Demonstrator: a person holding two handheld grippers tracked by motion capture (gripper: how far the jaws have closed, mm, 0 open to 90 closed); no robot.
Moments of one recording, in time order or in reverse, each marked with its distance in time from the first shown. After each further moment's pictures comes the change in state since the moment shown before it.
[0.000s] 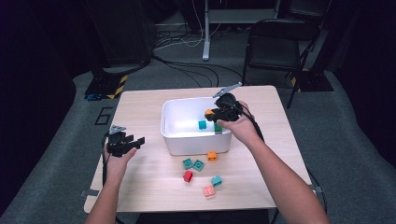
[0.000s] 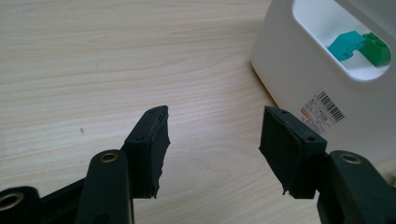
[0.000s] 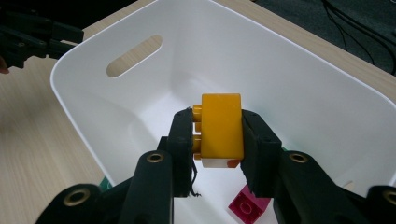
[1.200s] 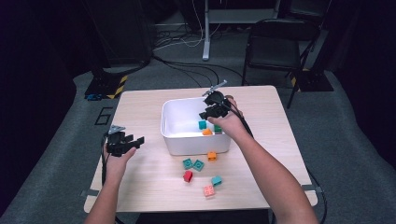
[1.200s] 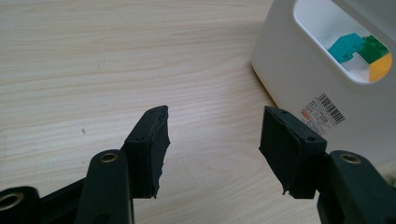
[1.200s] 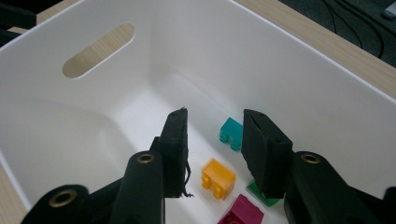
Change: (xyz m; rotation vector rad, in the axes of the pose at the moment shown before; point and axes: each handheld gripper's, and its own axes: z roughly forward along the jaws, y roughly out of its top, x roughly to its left) left arm 0.002 0.001 -0.001 -0.003 -0.001 -0.010; right arm -0.003 0.015 0.041 0.084 -0.065 -0.005
